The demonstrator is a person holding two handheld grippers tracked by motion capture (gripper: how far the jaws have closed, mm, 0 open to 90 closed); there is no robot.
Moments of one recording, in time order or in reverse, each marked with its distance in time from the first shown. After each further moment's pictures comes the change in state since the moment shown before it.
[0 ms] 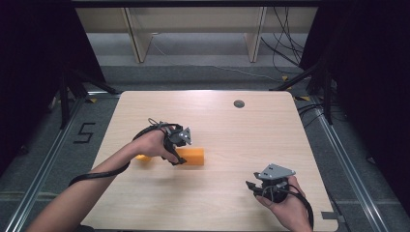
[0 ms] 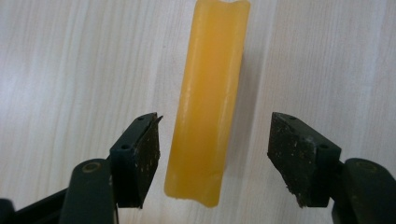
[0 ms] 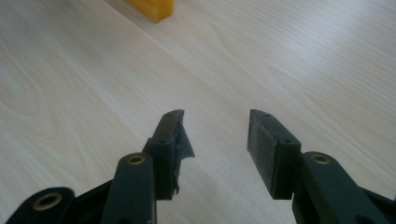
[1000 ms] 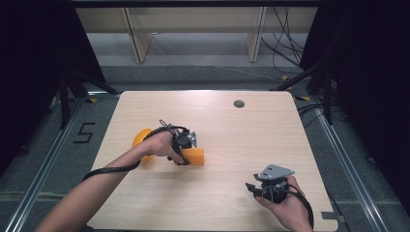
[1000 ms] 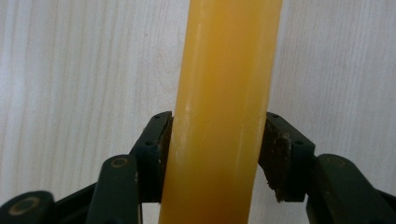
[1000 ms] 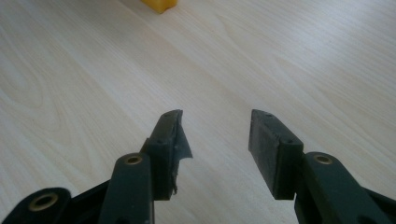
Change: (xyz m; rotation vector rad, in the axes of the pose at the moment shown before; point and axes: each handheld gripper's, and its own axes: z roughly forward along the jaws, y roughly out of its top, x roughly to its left) left arm 0.011 0.005 0.038 0.064 -0.072 -0.005; right arm -0.001 -0.002 0.003 0.033 0.026 0.004
